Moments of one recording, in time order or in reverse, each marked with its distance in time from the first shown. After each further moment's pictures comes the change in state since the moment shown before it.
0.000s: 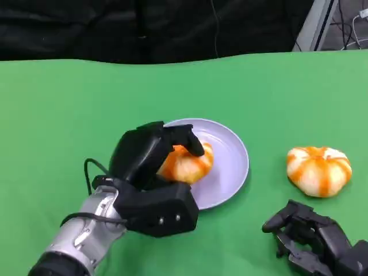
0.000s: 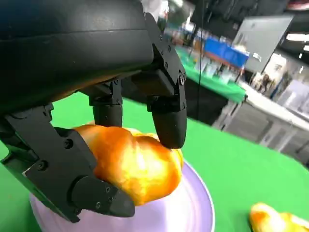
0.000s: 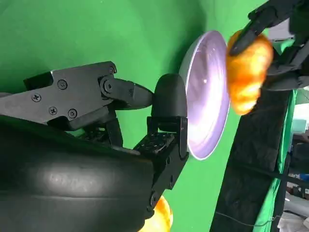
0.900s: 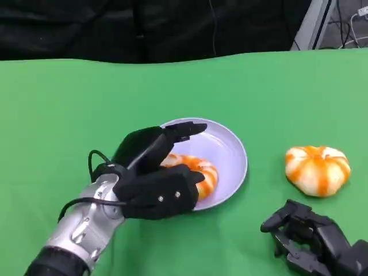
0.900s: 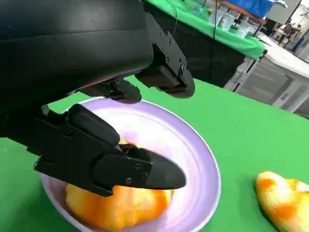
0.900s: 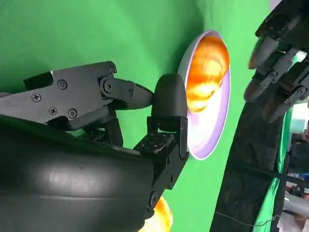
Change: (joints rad) left arm 0.017 0.012 0.024 -0.150 -0.131 0.195 -0.303; right arm -0.004 0.005 0.003 0.004 0.005 -0.005 0.007
